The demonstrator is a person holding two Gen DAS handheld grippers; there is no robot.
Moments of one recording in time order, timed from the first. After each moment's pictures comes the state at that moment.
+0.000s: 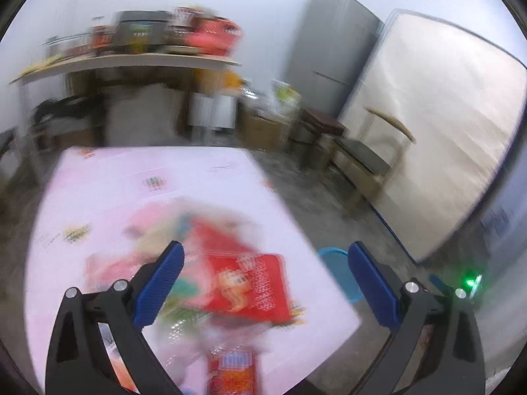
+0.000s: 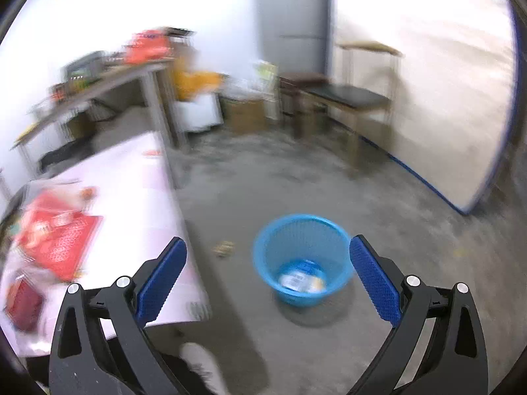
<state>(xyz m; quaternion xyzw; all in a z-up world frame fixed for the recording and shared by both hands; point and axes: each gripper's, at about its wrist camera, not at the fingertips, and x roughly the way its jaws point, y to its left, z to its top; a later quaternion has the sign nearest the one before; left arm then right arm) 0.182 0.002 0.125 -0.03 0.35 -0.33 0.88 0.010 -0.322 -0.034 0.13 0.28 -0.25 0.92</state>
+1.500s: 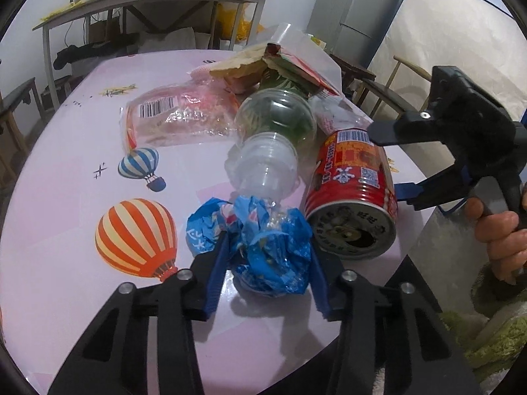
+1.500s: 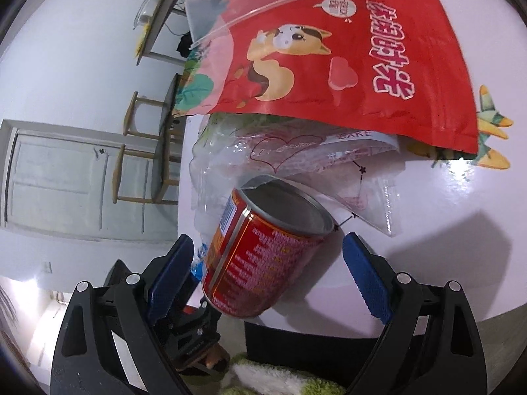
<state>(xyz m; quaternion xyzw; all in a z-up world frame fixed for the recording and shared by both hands) 0.122 0.088 -0.064 0.02 0.43 -0.31 0.85 0.155 -0.122 -0.097 0.40 0.53 0.15 0.73</state>
